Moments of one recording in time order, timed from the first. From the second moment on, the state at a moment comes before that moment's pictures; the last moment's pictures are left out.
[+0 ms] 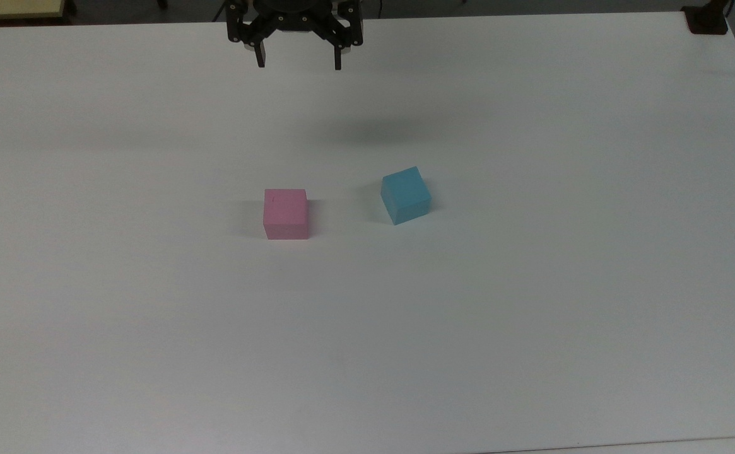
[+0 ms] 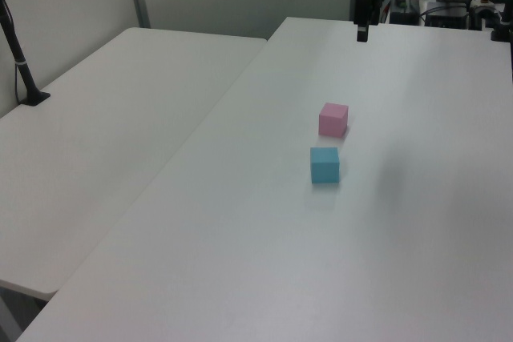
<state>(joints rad) 0.12 0.06 -0.07 -1.61 -0.02 1.70 0.05</state>
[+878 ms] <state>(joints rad) 0.16 0.12 -0.05 -1.64 -0.02 1.72 0.04</state>
